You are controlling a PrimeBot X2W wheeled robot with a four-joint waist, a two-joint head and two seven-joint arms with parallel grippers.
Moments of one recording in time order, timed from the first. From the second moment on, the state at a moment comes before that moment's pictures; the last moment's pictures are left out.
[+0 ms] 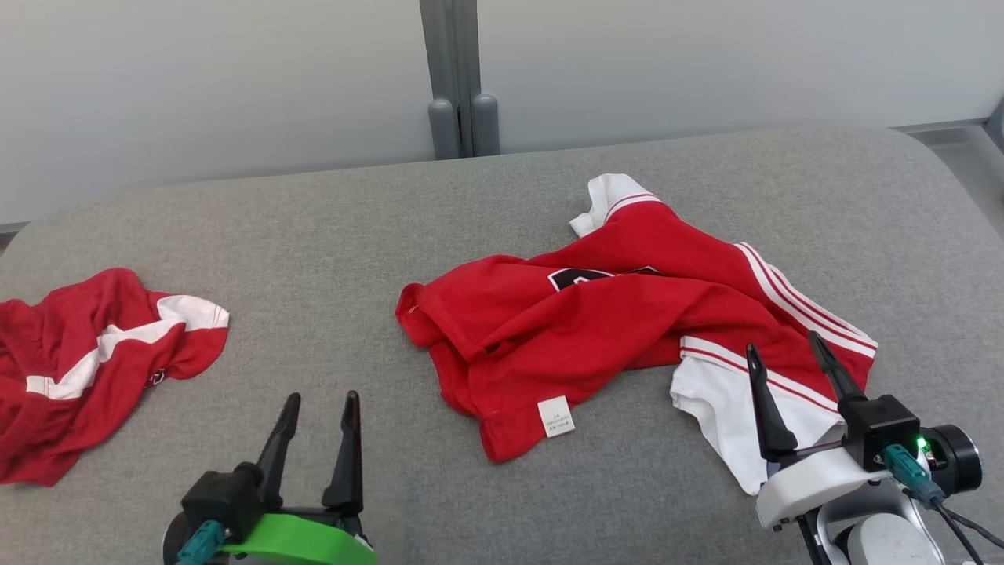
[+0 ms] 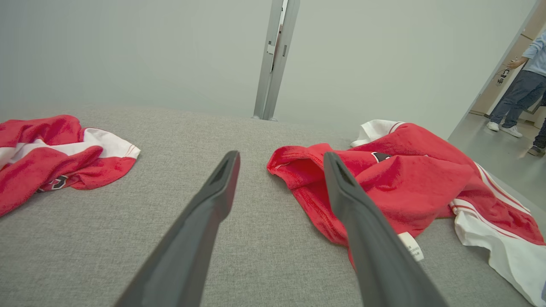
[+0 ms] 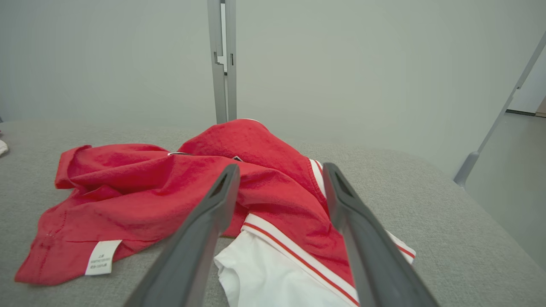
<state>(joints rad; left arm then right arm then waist) 0.00 0.05 -0.15 0.21 -0.34 -0.13 -0.26 -0.04 -0.06 -0.01 0.17 -0.03 0.13 -0.22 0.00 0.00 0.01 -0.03</state>
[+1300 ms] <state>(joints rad) -0.46 0.05 -0.51 0.88 -0.60 0.00 -0.18 -0.12 -0.05 0.02 0.20 0.01 0.13 -0.25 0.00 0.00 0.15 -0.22</state>
